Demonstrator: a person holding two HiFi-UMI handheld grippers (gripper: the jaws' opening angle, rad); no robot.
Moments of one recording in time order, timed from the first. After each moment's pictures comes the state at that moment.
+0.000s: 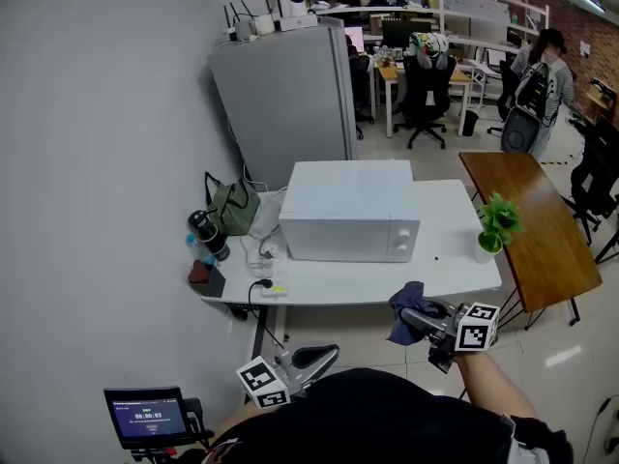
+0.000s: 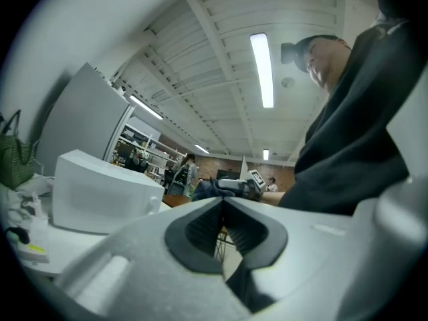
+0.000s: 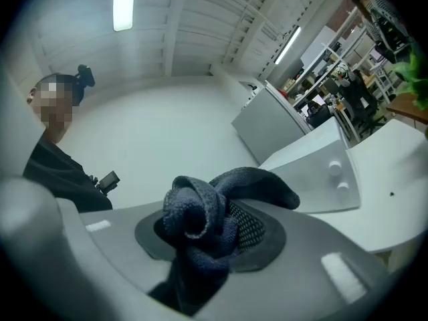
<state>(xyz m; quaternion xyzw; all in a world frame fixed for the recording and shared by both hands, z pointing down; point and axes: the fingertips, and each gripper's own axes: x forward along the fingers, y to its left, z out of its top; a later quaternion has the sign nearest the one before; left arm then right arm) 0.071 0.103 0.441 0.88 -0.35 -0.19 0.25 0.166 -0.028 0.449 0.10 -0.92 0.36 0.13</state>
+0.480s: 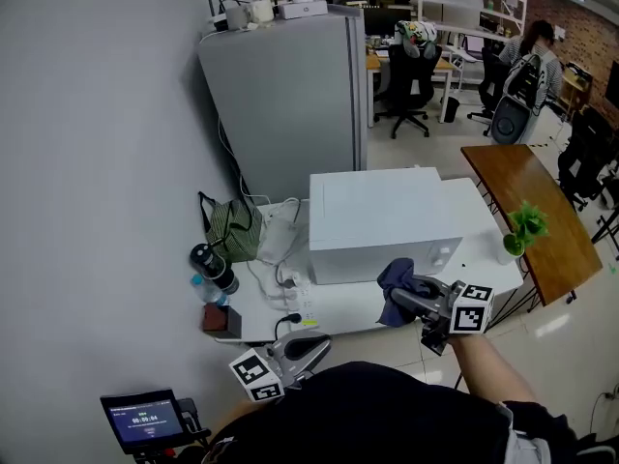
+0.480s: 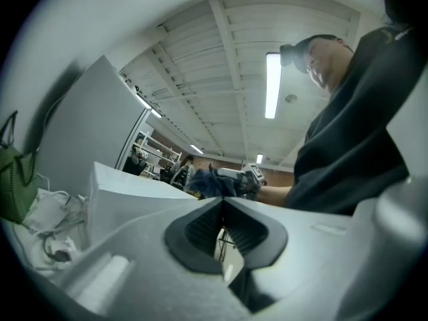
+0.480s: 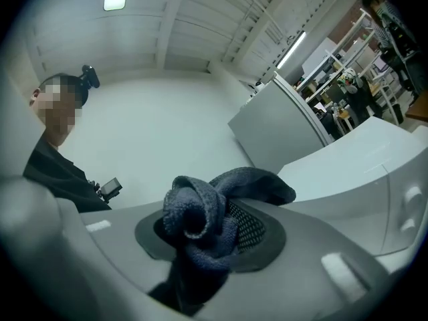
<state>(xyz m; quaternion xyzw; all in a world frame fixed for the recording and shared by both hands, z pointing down) -0.116 0.024 0.505 0.89 -0.30 -0.21 0.26 -0.031 -0.109 0.480 0.13 -0.93 0.33 0.13</state>
